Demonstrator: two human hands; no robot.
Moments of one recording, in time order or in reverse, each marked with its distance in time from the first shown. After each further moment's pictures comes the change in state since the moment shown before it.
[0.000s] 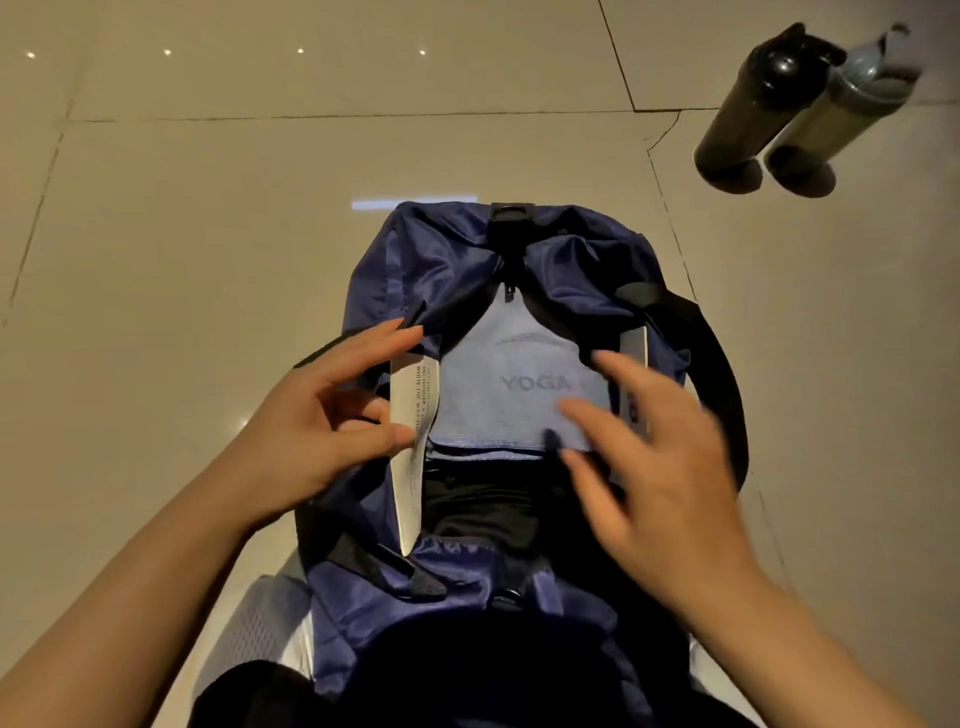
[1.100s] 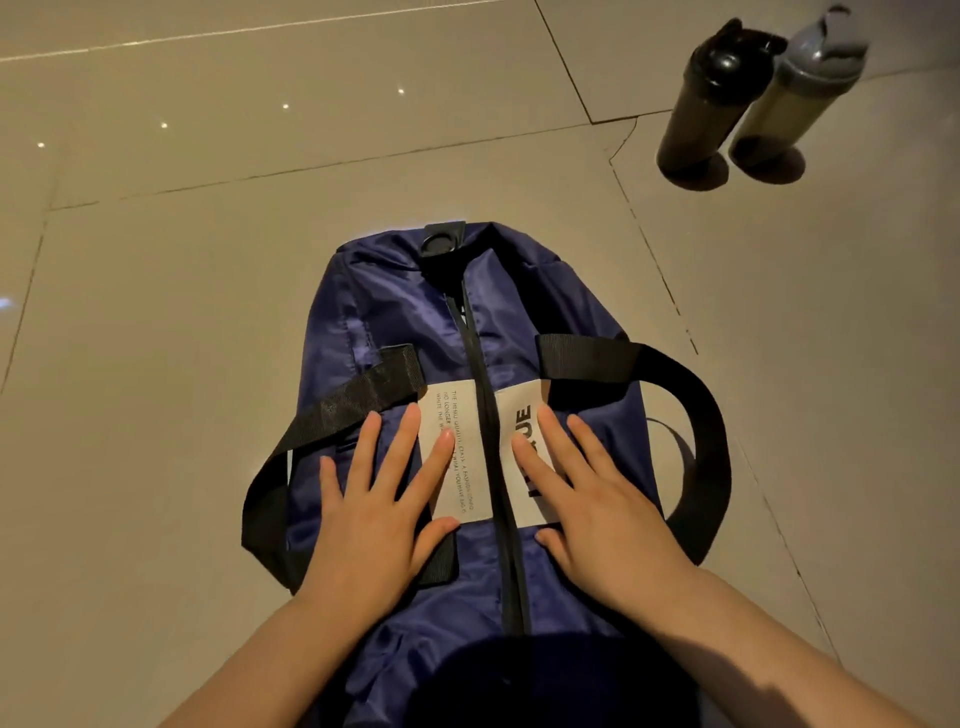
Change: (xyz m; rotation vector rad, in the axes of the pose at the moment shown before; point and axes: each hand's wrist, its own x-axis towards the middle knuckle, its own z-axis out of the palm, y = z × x) left_hand 0.004 -0.092 0.052 1.332 0.003 0.259; right_hand -0.008 0.036 0.062 -0.090 -0.366 0.003
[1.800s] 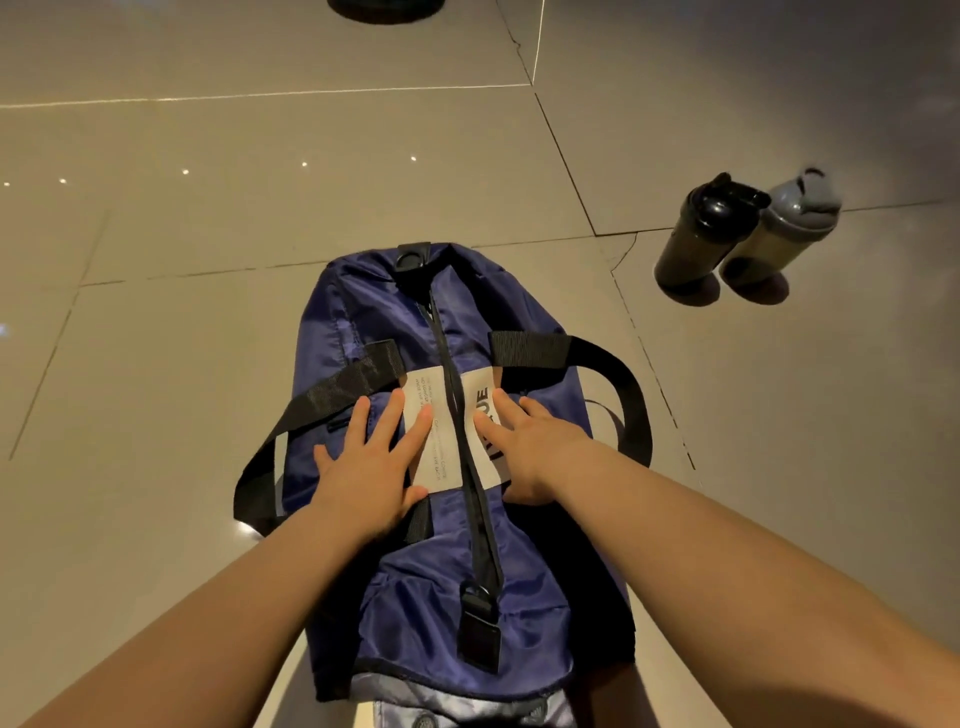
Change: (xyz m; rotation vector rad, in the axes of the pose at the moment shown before) left_hand 0.129 -0.050 -0.051 -0.015 -0.380 -0.223; right_hand 0.174 0.007 -0.076 -0.212 -0.519 0.074
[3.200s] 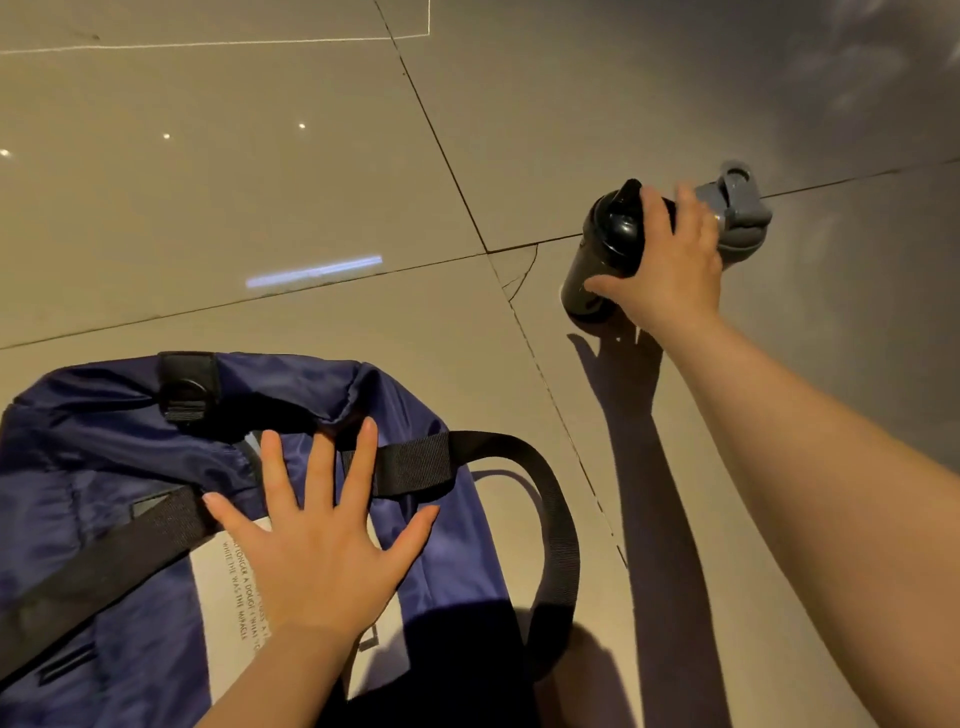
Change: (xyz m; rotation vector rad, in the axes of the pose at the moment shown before) left_hand 0.124 0.096 0.006 -0.057 0.528 -0.080; right_hand 0.065 0.288 -0.107 0.364 0.942 0.628
